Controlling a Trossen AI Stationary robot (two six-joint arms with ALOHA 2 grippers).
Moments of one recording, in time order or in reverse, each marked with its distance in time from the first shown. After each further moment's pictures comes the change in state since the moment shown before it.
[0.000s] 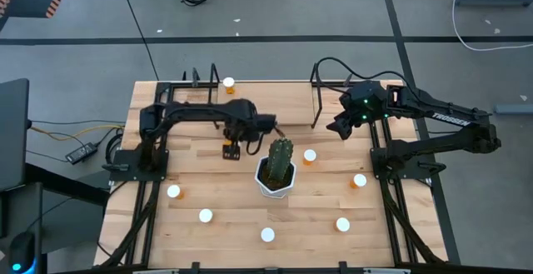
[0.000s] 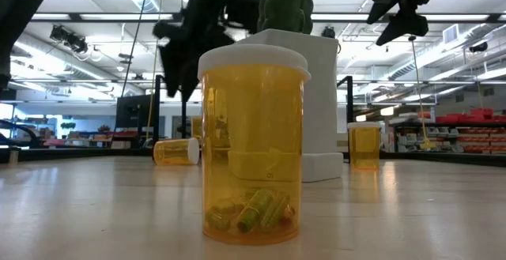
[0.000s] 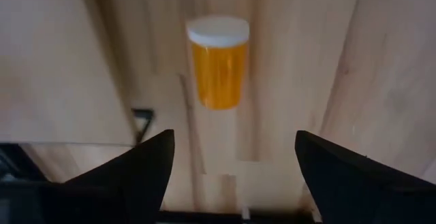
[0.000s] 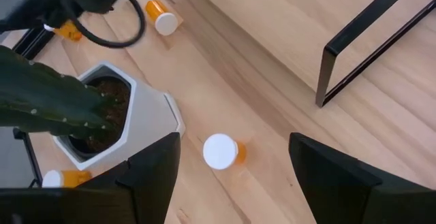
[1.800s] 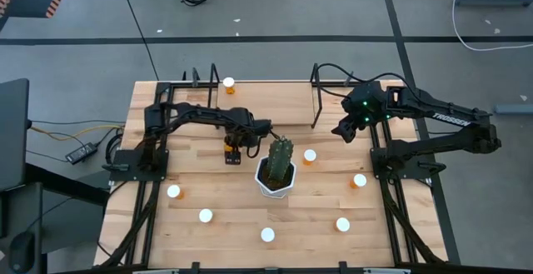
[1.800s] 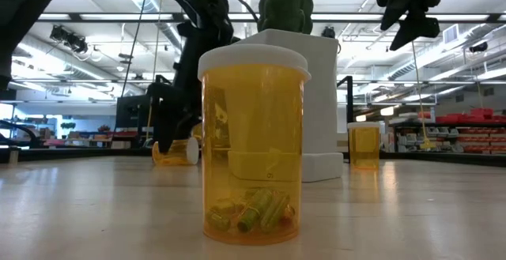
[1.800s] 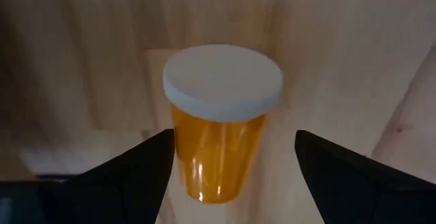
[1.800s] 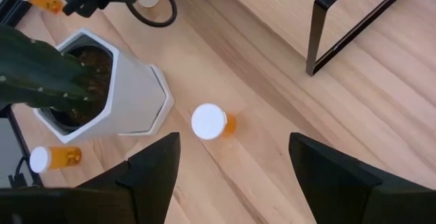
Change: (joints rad) left arm 0.053 0.046 -0.268 0.344 0.084 0.029; right arm 0.000 -0.005 0.000 -0.102 -0.020 0.001
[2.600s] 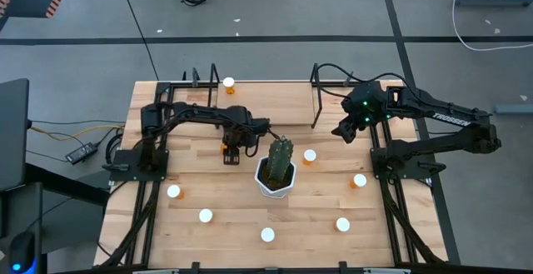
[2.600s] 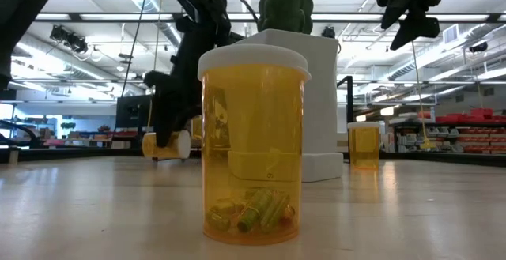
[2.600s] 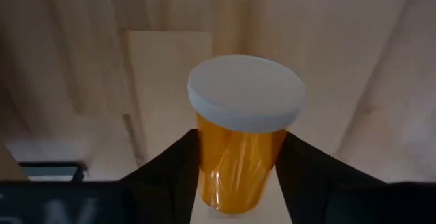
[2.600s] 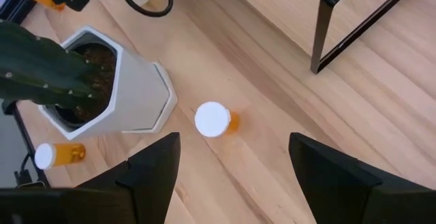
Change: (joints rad) left arm 0.001 -0.039 0.000 -0.043 0.062 -0.010; right arm 0.000 -0.001 0.000 0.000 -0.017 0.000
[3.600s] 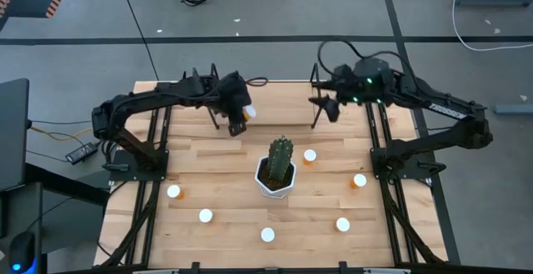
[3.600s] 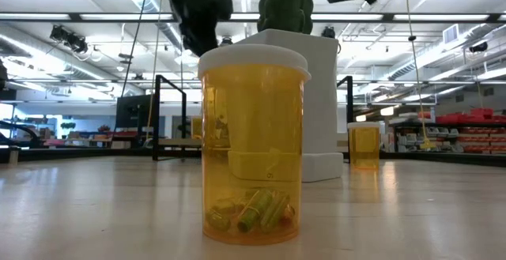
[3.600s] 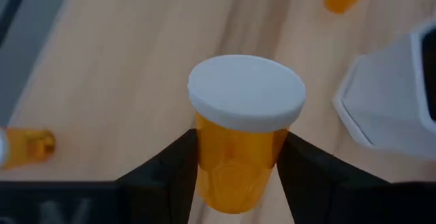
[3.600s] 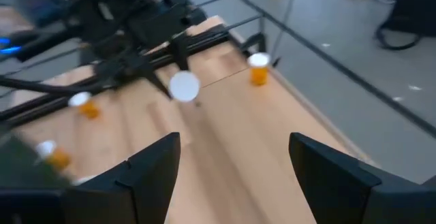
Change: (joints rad) left arm 0.144 -0.436 0.000 0.322 0.003 -0.164; right arm -0.028 0.164 0.247 0.382 0.144 -0.357
